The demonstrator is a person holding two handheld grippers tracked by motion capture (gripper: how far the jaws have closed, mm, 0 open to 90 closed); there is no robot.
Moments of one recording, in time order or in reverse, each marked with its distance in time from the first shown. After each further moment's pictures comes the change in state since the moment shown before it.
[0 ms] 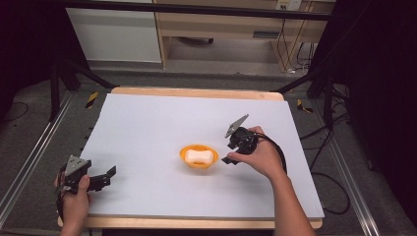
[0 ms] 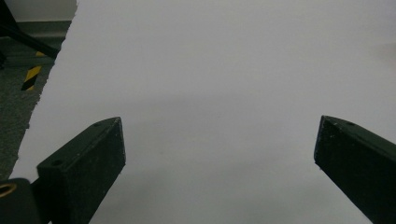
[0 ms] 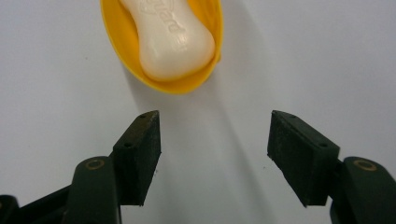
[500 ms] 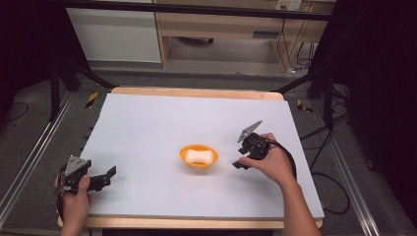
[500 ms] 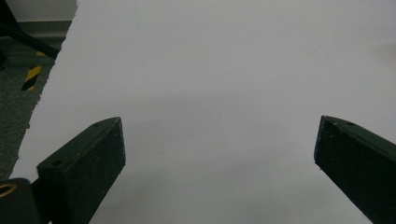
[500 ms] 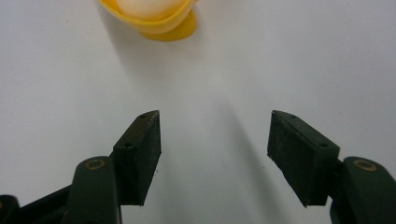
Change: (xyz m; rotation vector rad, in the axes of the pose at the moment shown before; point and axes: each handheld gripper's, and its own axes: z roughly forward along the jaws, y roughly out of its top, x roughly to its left) left arm 0.000 0.000 0.000 0.000 0.002 0.002; right arm -0.007 -0.040 -0.003 -0.005 -0.011 0.066
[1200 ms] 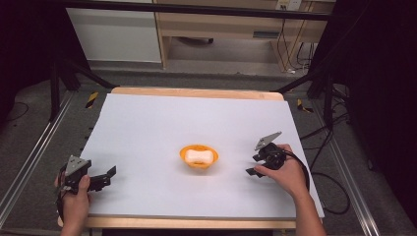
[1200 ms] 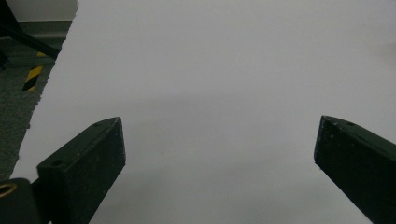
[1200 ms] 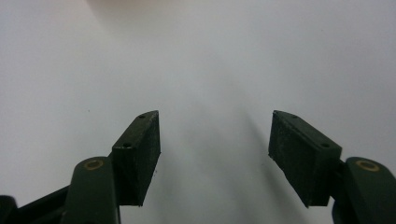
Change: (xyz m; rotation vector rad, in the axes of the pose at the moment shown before) left arm 0.000 0.000 0.000 0.001 0.002 0.001; right arm -0.007 -0.059 -0.006 -0.055 -0.037 0.088
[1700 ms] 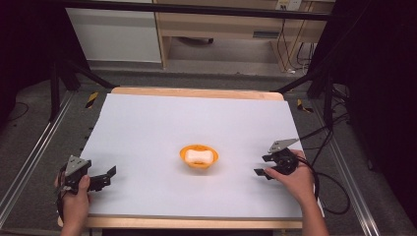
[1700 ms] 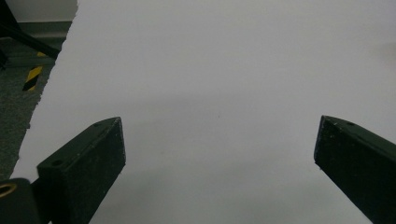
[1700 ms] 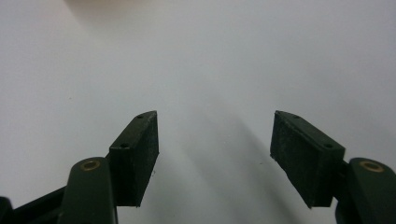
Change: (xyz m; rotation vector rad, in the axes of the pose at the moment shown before) left arm 0.000 0.000 0.000 -0.001 -0.001 0.000; right arm -0.007 -0.035 -0.015 -0.130 -0.067 0.054
